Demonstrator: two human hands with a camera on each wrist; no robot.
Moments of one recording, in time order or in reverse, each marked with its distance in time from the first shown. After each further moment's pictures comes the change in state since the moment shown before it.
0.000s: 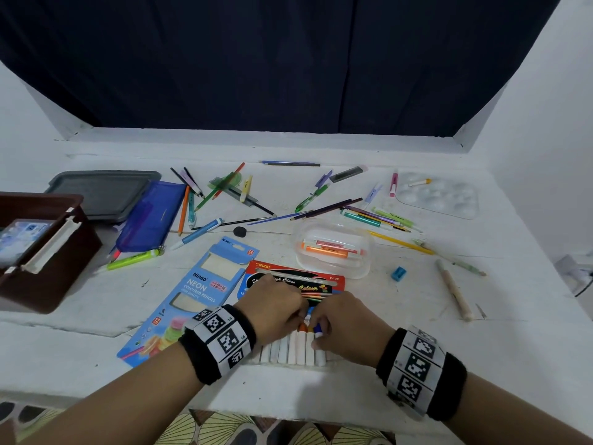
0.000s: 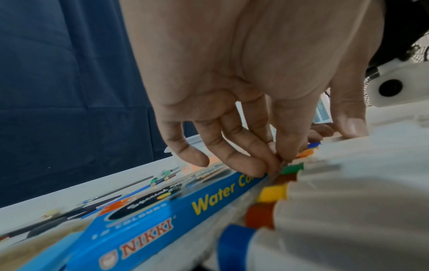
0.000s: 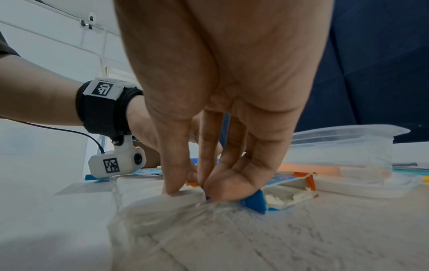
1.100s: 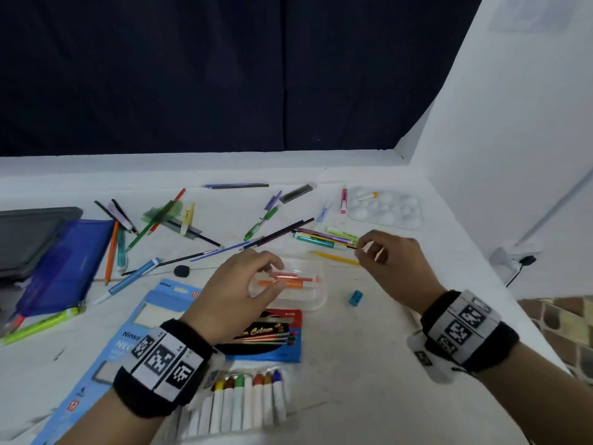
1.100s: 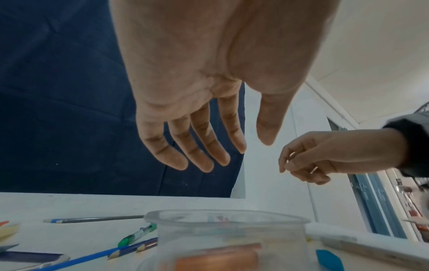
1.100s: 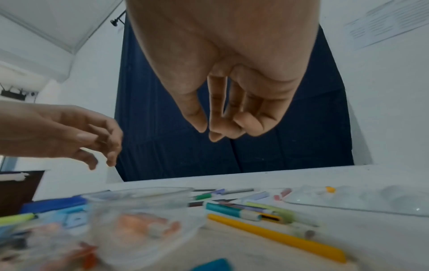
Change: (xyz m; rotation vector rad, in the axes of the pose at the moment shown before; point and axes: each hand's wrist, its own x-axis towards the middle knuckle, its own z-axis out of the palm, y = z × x) left_hand 0.045 -0.015 -0.053 -0.595 0.435 -0.074; right_hand -0.010 0.113 -0.112 0.086 0.733 0.220
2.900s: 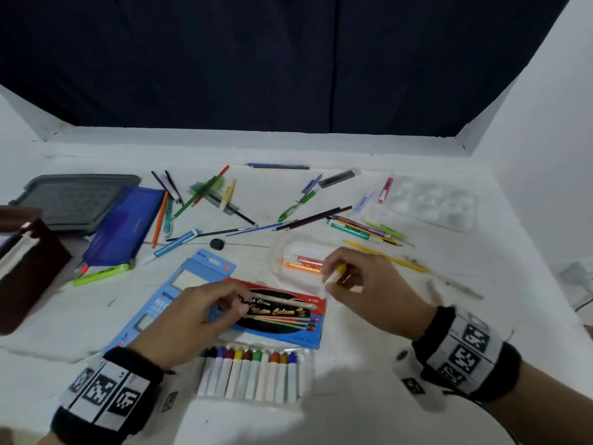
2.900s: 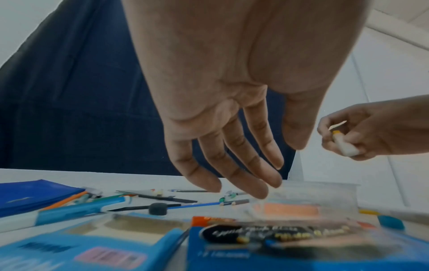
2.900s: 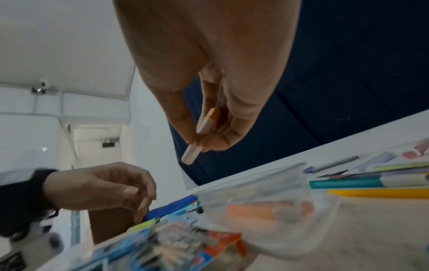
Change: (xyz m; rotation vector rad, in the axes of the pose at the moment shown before) left_hand -0.081 -0.030 -0.020 -0.057 -0.073 -0.213; right_hand -0.012 -0.045 0.033 0.406 -0.452 -0.199
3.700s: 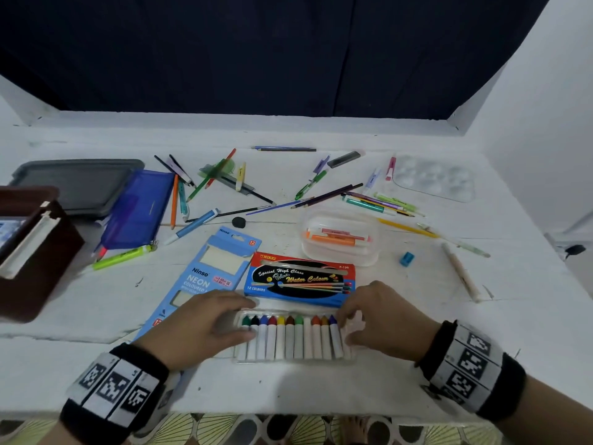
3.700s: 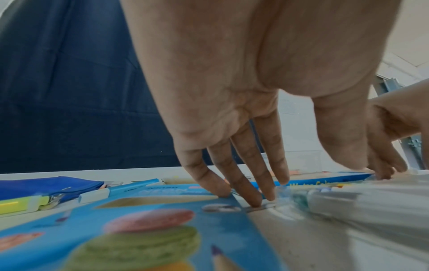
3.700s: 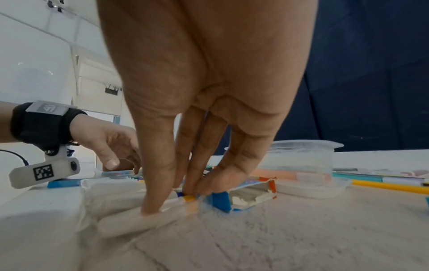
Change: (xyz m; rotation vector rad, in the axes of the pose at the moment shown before) left_hand -0.051 -0.088 -0.009 0.198 -0.237 0.037; right_hand -0.049 -0.028 0.081 -0.538 -0.365 0.185
